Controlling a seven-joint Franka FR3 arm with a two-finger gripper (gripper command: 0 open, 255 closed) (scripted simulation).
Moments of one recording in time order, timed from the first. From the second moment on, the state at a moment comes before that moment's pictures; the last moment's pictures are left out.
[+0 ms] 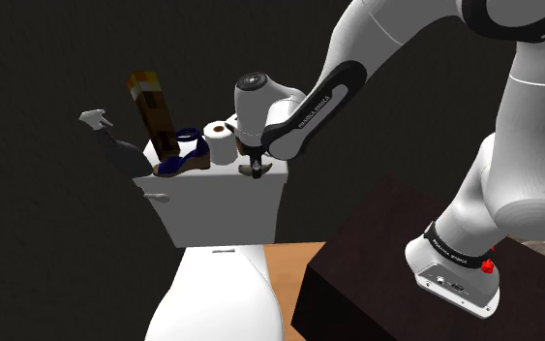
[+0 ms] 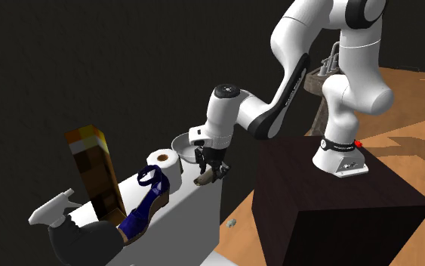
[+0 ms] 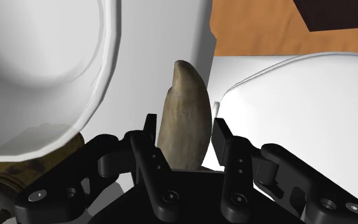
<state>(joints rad) 0.27 0.32 0.02 -2.21 -0.38 2.60 -0.26</state>
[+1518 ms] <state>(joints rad) 0.26 0.12 0.05 -2.16 -0.28 2.36 -0.37</state>
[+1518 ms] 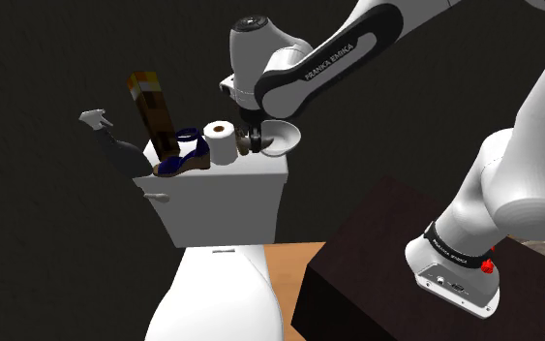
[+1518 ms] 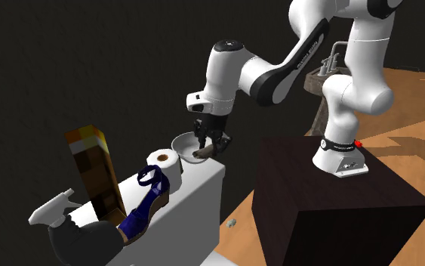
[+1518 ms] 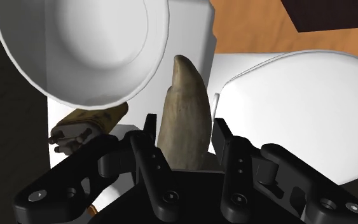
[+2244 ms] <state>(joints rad) 0.21 0.07 0.01 -2.13 -0.24 2.30 -0.50</state>
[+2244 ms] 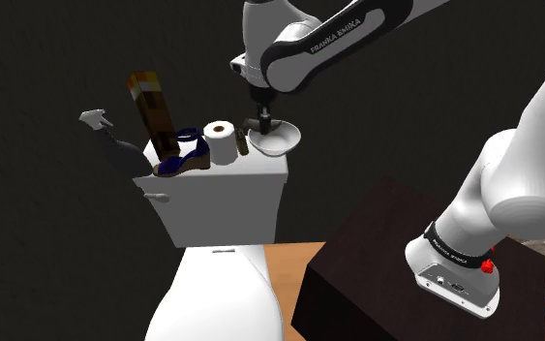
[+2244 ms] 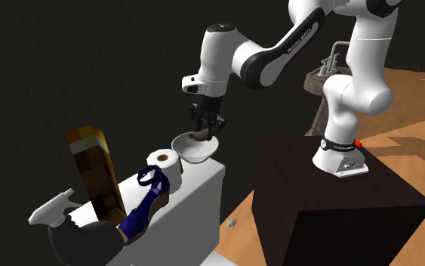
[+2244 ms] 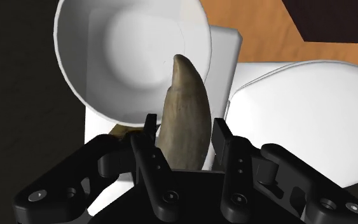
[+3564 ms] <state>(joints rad) 0.11 0.22 -0.07 -2.13 -0.23 2.48 -0.65</state>
